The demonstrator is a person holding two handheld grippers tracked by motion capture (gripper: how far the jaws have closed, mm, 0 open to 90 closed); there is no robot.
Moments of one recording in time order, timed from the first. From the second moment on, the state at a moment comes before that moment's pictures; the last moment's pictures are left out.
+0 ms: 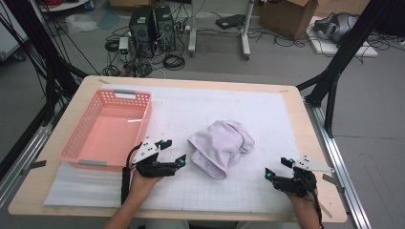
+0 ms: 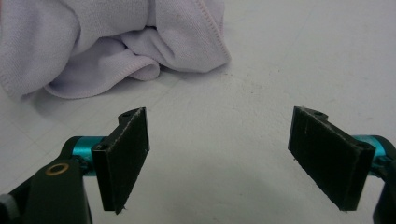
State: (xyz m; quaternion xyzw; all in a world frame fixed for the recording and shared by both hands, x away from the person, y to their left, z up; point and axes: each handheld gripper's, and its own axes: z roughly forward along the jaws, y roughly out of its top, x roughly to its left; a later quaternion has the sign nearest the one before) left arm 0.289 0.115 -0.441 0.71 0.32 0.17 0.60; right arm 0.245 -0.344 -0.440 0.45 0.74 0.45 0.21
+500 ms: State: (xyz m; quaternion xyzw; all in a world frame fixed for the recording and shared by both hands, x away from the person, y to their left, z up) left arm 0.289 0.119 -0.442 0.71 0.33 0.17 0.60; right arm 0.250 -0.333 -0.441 0.43 0.76 0.45 0.21
